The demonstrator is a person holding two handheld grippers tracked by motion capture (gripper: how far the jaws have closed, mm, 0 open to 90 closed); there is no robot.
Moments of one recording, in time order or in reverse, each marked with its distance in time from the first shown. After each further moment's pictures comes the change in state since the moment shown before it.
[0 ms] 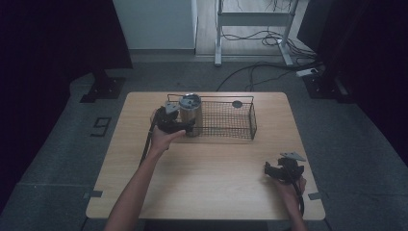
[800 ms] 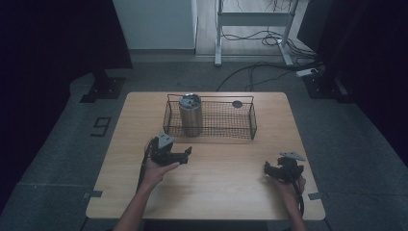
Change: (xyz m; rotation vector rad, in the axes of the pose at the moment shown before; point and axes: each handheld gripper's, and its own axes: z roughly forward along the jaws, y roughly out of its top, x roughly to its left) left arm -0.034 -0.080 -0.058 0.019 -0.045 -0.012; right arm 0.001 0.001 0.001 0.000 0.001 -0.001
